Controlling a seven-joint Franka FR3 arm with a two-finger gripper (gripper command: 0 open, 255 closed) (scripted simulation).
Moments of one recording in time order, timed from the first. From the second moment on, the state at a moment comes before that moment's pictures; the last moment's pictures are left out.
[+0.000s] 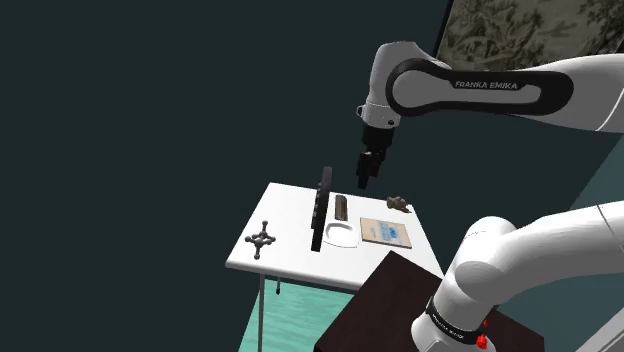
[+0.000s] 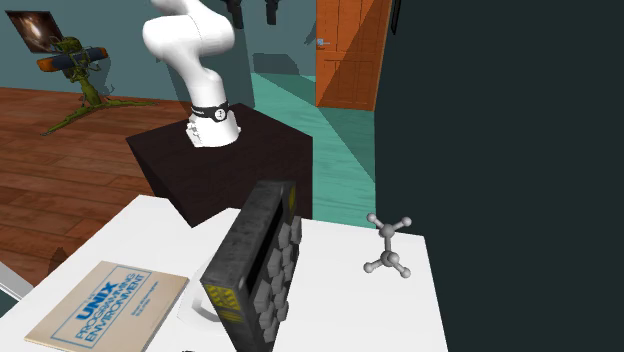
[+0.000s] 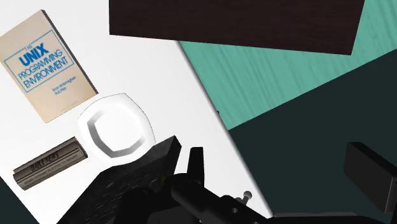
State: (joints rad) arm -0.02 -0.76 0.05 -2.46 0.02 1.67 -0.12
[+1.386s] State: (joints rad) arm -0.04 -0.08 0.17 -2.34 -0.03 2.21 0.14
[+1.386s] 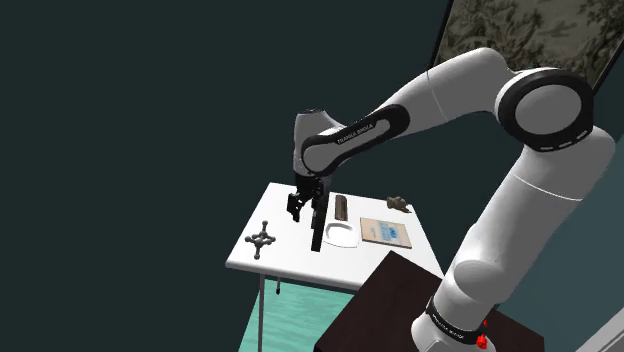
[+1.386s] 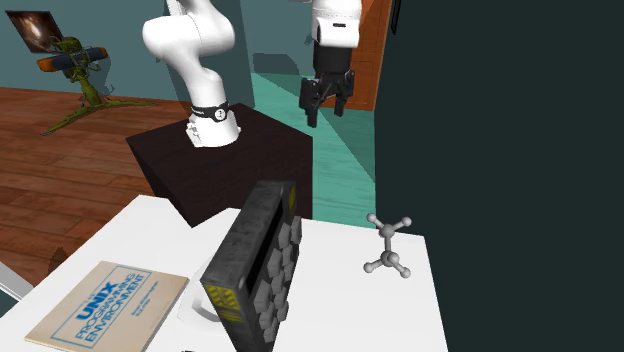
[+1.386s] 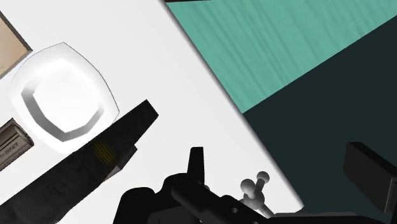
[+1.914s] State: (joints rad) arm -0.03 0.25 0.17 -2.14 -0.11 2.32 0.26
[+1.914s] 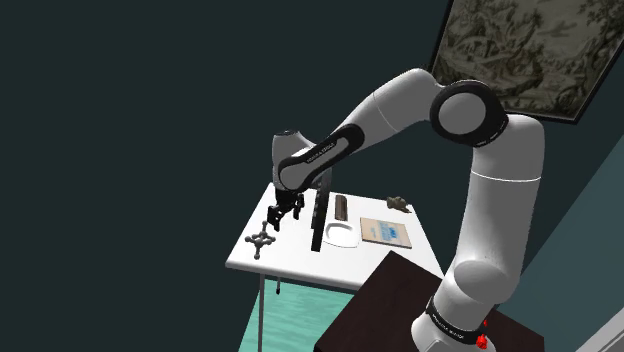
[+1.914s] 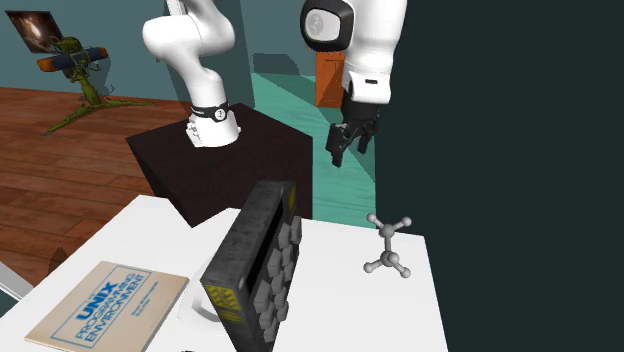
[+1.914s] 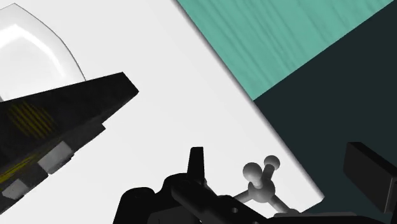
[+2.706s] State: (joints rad) arm 0.04 0.76 0.11 -1.65 -0.18 2.33 0.37
